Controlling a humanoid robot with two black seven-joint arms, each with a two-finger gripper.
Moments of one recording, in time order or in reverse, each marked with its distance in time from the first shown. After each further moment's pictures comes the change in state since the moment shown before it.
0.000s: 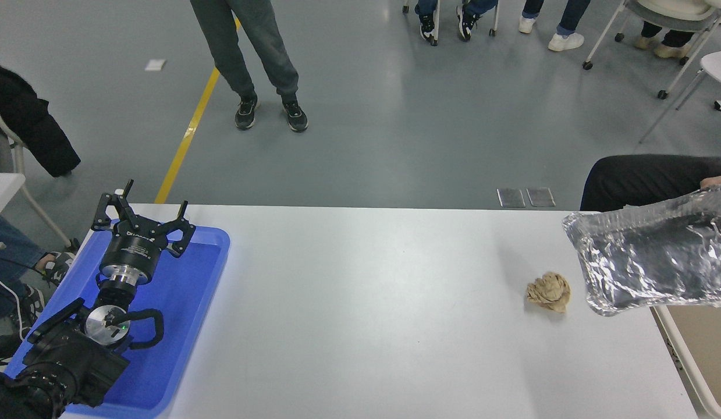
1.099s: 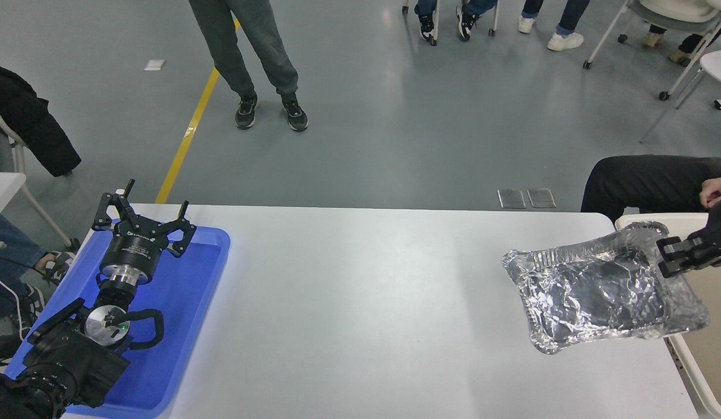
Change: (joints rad) left arm 0.000 -0.001 0.000 0.000 0.000 0.000 0.001; right arm 0.085 0.127 0.032 0.313 0.104 -0.073 0.001
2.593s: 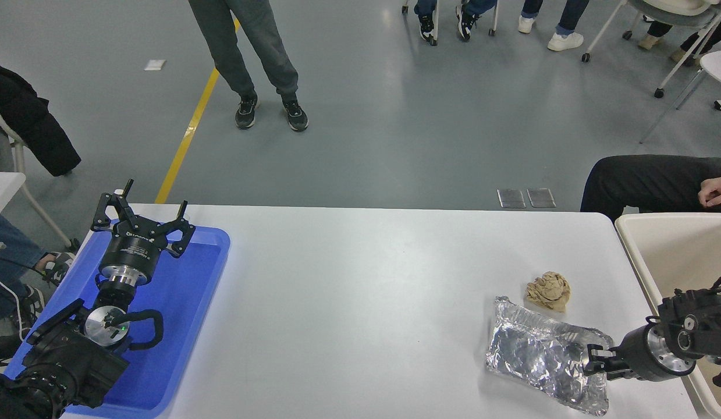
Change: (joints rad) left arm 0.001 0.000 0.000 0.000 0.000 0.000 -0.002; right arm -1.244 0.064 0.650 -0.556 0.020 -0.295 -0.011
